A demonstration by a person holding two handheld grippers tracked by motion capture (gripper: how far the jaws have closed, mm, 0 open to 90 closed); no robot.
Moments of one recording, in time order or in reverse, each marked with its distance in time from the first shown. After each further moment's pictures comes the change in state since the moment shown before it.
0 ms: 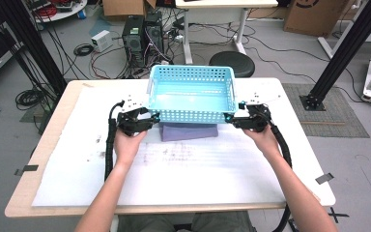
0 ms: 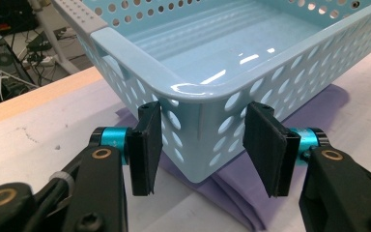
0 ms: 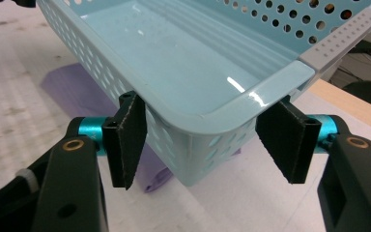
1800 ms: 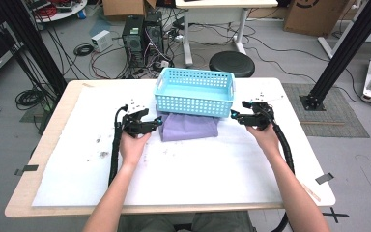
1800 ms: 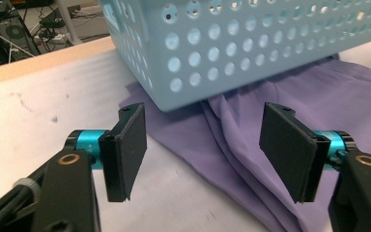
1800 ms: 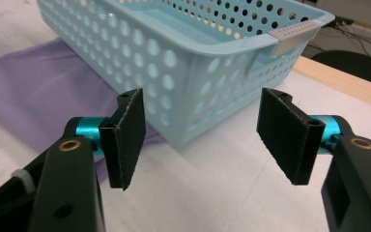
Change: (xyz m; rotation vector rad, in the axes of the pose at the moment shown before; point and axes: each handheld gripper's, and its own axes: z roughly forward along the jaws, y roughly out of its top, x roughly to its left) left arm -0.003 -0.028 0.015 0.028 0.053 -0.082; right arm -0.023 -0.024 0.006 0.007 -0.115 0.101
